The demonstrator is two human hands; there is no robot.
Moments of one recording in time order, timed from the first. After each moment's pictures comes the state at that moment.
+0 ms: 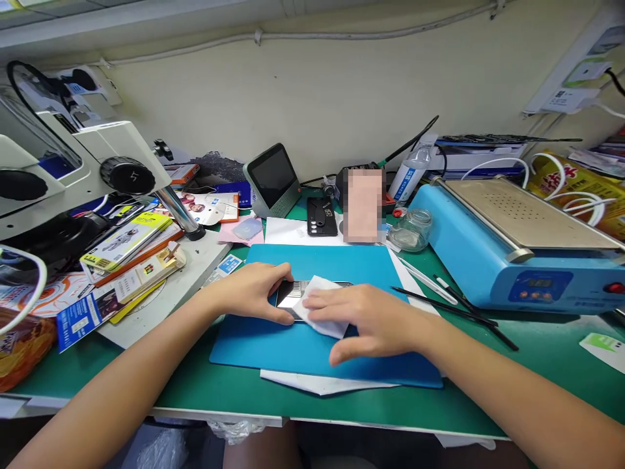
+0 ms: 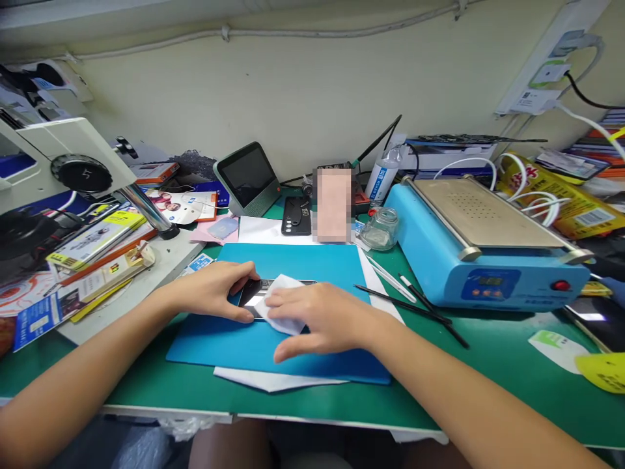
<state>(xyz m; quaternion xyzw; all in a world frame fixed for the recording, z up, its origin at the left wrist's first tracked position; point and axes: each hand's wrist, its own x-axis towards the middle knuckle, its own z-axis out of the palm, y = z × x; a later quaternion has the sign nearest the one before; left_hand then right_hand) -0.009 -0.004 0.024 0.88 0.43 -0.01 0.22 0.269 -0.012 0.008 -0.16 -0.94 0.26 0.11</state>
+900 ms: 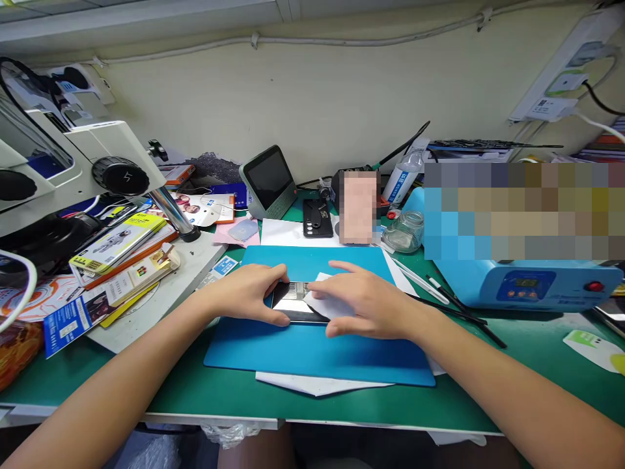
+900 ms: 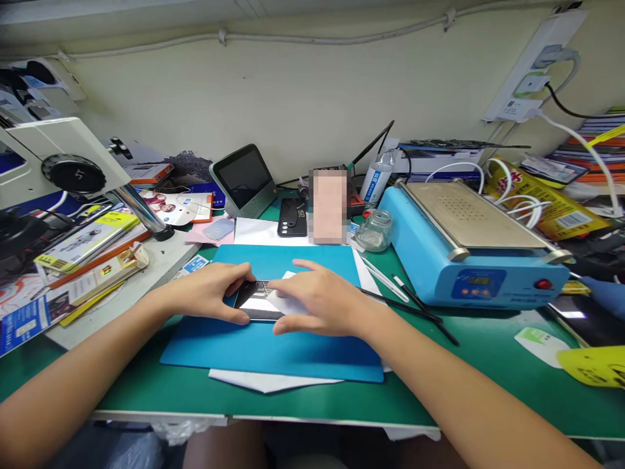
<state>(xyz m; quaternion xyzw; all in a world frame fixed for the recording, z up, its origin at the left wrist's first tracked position) -0.008 -0.005 0.025 0.87 0.44 -0.02 0.22 0.266 -0.014 0.011 -0.22 -0.95 0.18 0.13</state>
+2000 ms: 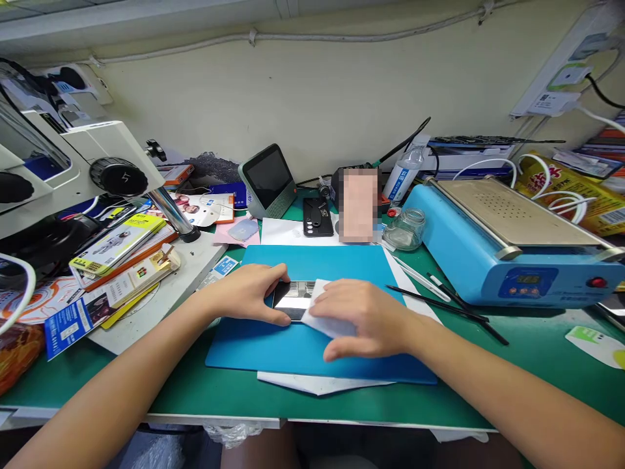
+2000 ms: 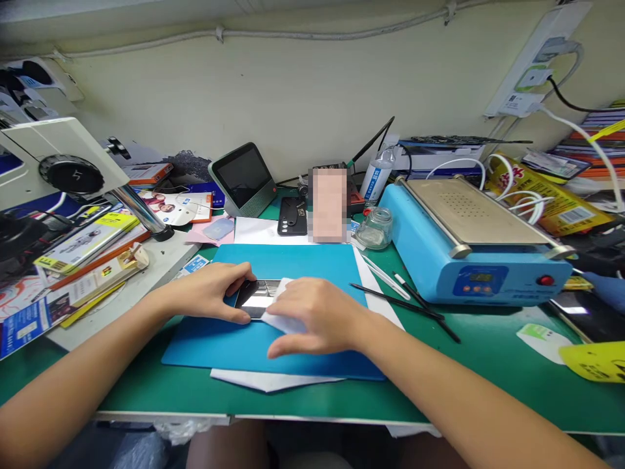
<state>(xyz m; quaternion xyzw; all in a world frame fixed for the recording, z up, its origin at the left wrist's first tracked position) -0.009 -0.005 0.026 0.87 0.44 -0.03 0.22 0.268 -0.014 -0.001 -0.16 -0.95 0.17 0.21</state>
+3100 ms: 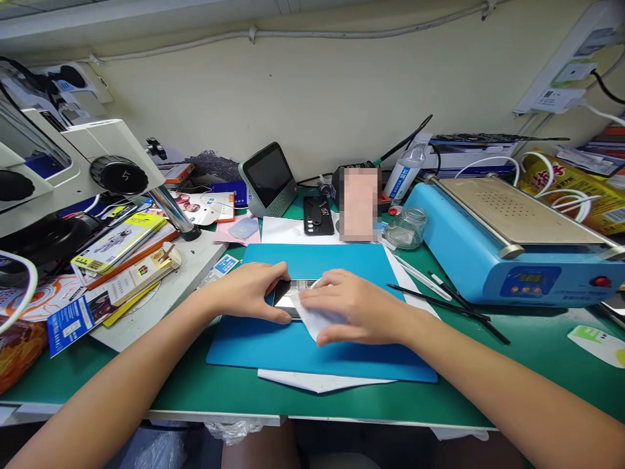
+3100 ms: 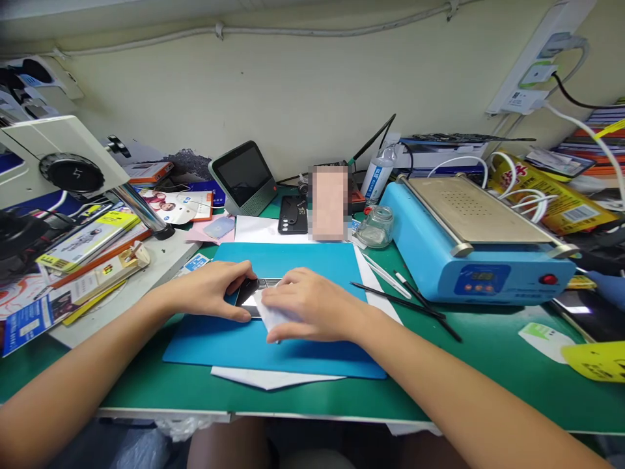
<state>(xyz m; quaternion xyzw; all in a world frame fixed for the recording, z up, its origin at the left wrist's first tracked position) -0.008 -0.005 0.025 0.87 0.44 -0.02 0.22 0.263 -0.013 0.002 -0.15 -0.96 0.14 0.16</state>
